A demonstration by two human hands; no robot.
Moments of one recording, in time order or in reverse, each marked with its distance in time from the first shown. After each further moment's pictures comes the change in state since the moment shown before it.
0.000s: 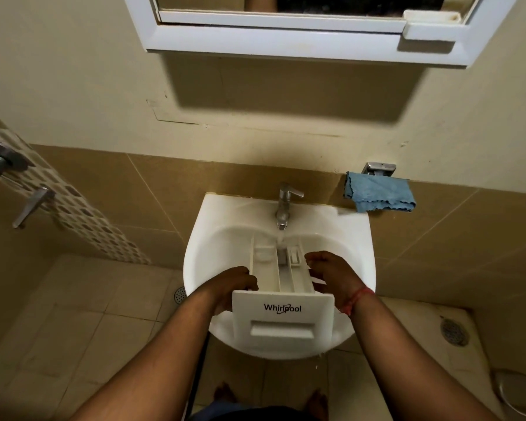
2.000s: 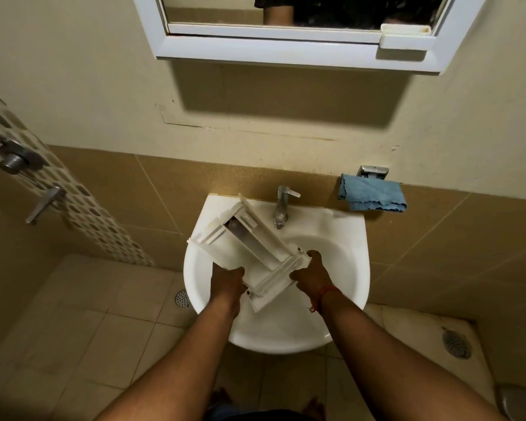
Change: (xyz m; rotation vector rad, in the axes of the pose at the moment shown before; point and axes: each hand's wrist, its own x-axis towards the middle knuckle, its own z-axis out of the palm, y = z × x) left_hand 0.014 -0.025 0.042 -0.703 0.490 0.346; right_hand 0.016 0.029 0.021 -0.238 0.118 -0.072
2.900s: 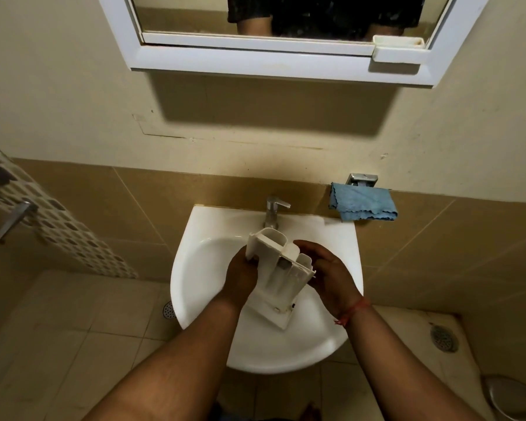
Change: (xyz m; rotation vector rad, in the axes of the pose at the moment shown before) left_hand 0.026 0.022 0.052 0.553 -0.305 0.295; right_hand -0.031 -0.042 -0.042 0.390 -0.204 -0.274
